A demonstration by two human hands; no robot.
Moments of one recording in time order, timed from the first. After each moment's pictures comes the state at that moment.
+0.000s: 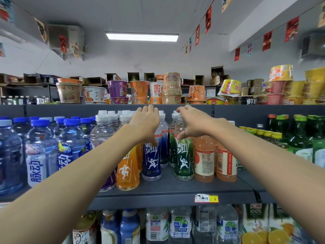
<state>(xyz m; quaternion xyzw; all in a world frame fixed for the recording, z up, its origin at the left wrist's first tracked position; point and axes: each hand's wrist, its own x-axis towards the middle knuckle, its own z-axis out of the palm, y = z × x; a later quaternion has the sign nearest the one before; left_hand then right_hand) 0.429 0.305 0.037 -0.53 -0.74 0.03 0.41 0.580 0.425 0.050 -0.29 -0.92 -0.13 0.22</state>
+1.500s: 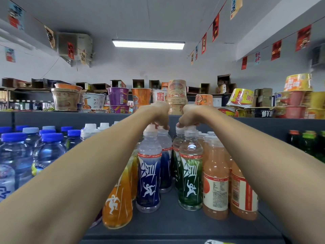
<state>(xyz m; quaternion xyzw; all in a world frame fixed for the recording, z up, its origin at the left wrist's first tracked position) 0.389 0.415 0.123 -0.57 -0.80 -0.12 0.13 0.510 0.493 0.124 -0.40 -0.90 0.00 0.15</state>
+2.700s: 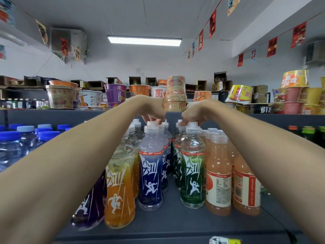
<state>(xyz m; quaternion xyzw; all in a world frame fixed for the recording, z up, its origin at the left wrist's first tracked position) 0.368 0.401 0.133 -0.60 -0.79 -0.14 0.02 0.511 0.504 0.124 -0.39 -0.90 0.16 0.13</state>
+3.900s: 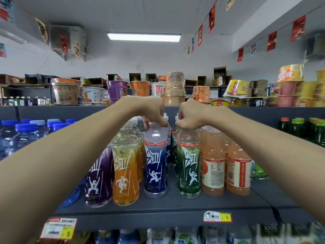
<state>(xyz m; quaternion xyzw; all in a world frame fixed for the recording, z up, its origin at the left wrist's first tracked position) 0.389 0.353 0.111 -0.65 -0.76 -0.08 0.06 0.544 0.459 0.088 -0.19 -0.95 -0.16 0.21</state>
